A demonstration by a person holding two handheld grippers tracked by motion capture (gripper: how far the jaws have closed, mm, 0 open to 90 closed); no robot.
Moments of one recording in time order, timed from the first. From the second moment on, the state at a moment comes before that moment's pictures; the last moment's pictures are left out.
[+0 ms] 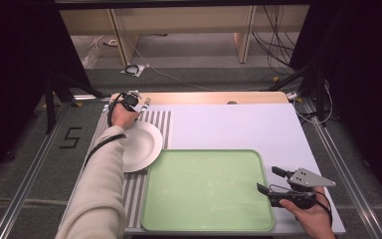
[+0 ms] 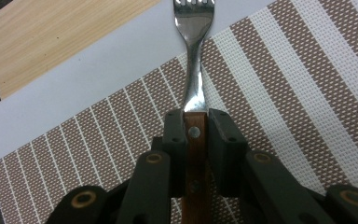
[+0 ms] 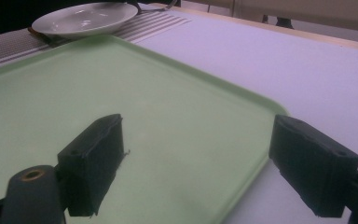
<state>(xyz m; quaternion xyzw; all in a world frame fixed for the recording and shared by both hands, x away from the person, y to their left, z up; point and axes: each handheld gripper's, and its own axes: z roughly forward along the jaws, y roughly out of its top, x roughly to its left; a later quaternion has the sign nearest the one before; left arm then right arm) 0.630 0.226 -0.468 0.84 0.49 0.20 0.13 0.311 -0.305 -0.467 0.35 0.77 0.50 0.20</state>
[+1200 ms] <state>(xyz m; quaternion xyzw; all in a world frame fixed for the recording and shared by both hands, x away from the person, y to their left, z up) 0.629 0.227 -0.459 0.82 0.49 0.24 0.16 0.311 -0.305 -0.467 0.35 0.77 0.50 0.20</state>
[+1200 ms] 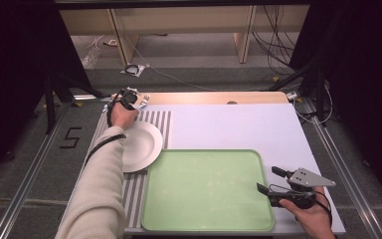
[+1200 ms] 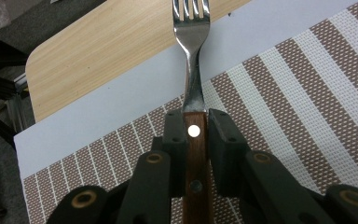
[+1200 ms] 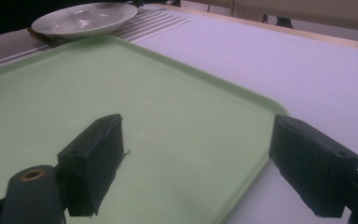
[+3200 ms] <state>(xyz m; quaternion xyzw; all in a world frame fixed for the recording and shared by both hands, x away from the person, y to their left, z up) 0.569 0.209 -0.406 0.81 0.45 0.29 0.23 0.310 -0.303 -0.466 0.34 0.77 0.50 0.21</state>
